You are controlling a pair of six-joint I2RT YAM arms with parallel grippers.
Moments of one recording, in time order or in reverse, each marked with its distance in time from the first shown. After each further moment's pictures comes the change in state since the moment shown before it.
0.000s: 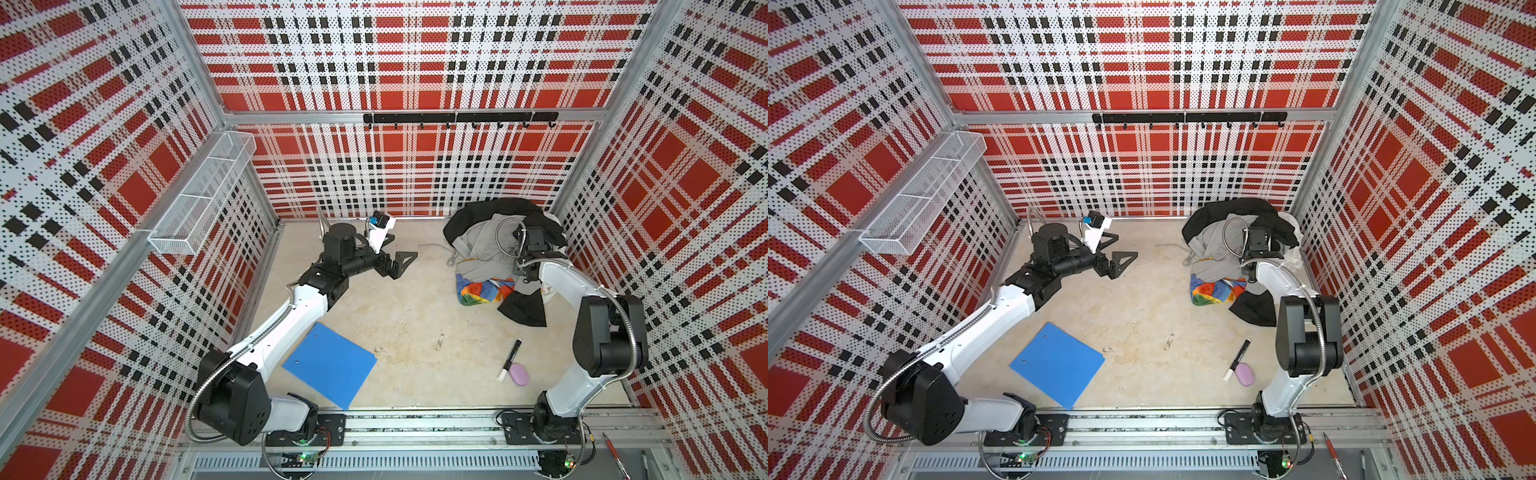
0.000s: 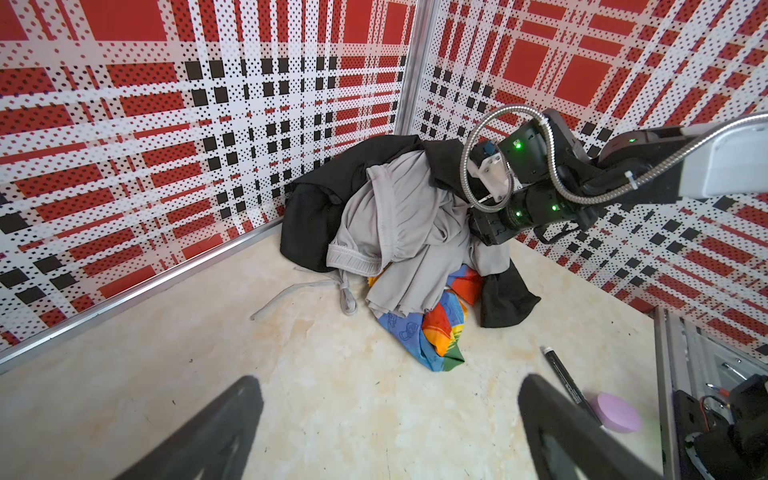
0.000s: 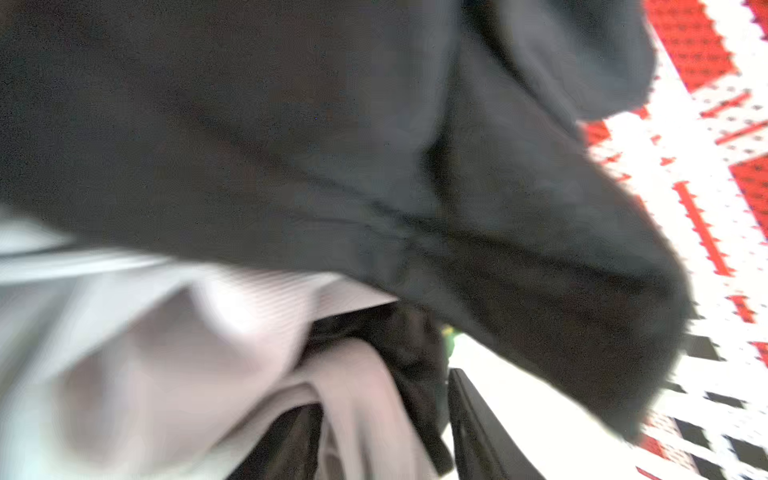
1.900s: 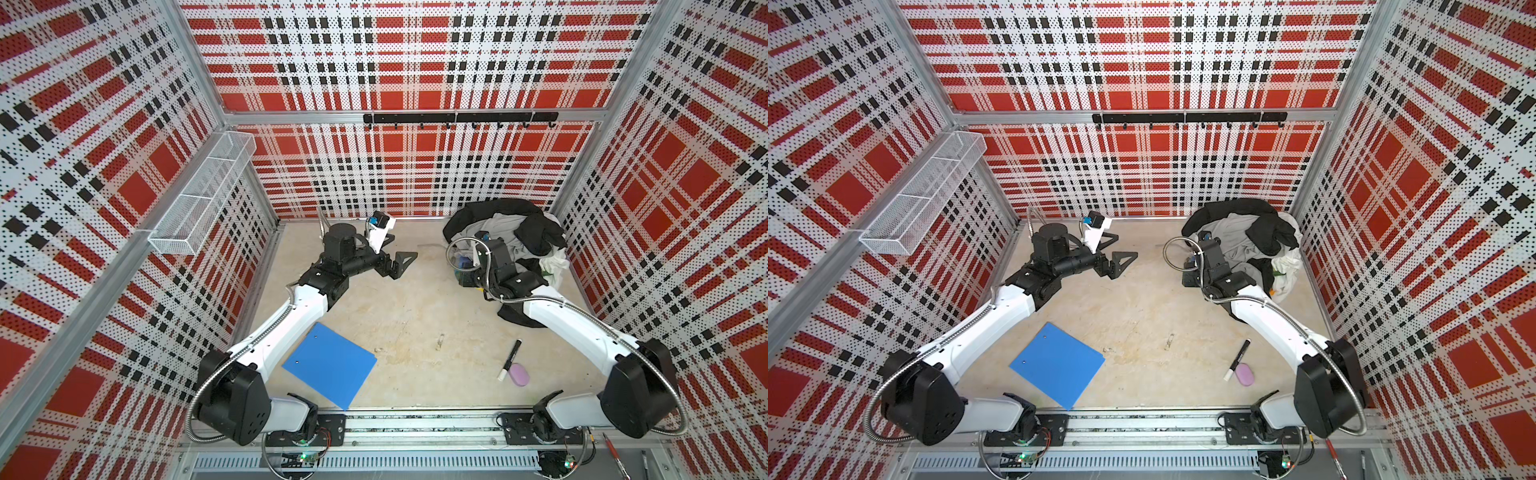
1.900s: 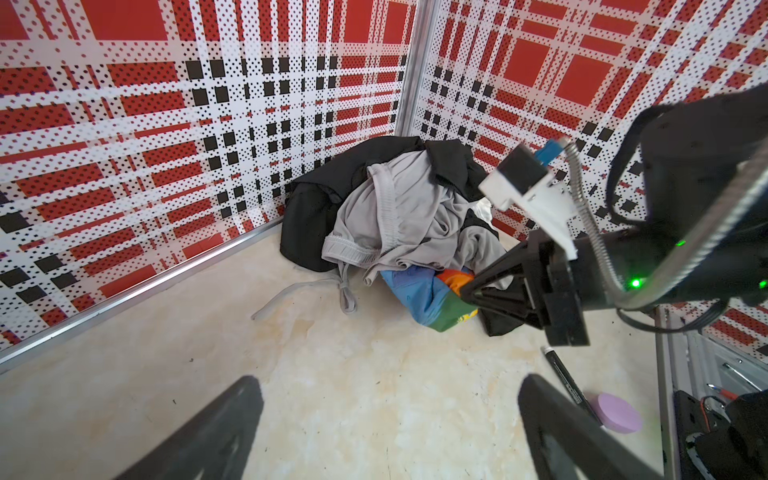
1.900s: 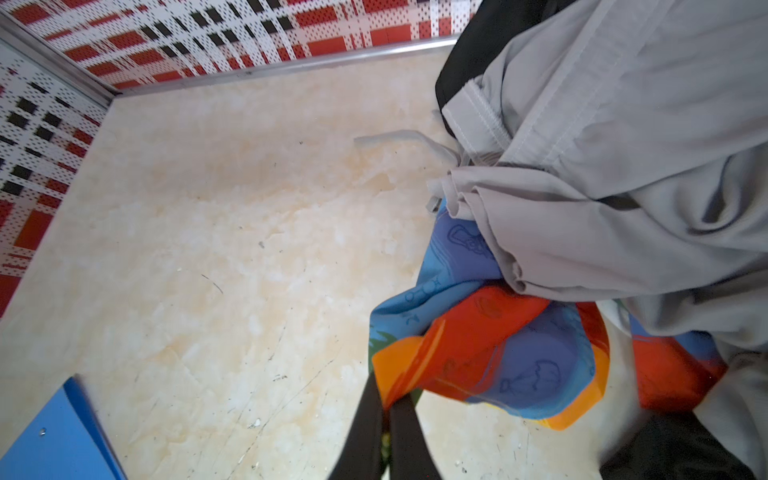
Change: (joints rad) left arm -0.001 0.000 0.000 -0.001 -0.003 0.000; right arm 0.425 -0.314 -0.103 0.052 -0.348 0.236
